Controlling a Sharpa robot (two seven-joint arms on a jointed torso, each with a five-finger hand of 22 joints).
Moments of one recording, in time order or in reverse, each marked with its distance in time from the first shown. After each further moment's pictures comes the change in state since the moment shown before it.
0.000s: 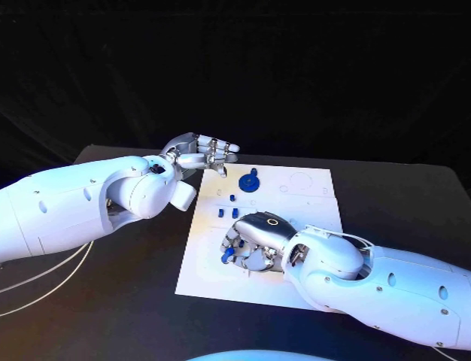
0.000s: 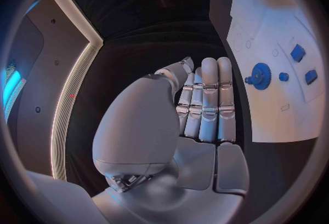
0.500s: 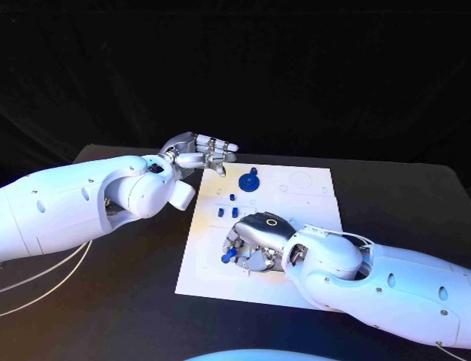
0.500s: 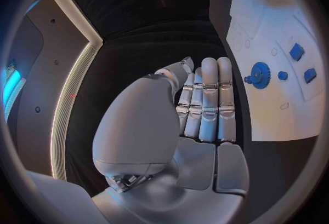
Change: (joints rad) left arm 0.000 -0.003 0.000 0.000 0.001 0.001 -0.002; left_hand 0.000 0.000 0.000 0.000 0.000 0.000 0.000 0.000 0.000 0.000 0.000 0.000 0.000 0.000 0.000 0.000 0.000 0.000 0.000 0.000 0.000 0.000; right arm 0.000 0.000 0.001 0.001 -0.045 0.040 -0.025; right_hand 0.000 0.000 0.000 0.000 -0.002 -0.004 0.000 -0.003 0.003 -0.001 0.002 0.000 0.003 0.000 0.000 0.000 -0.003 0.000 0.000 0.000 0.000 0.000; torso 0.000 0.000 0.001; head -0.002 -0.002
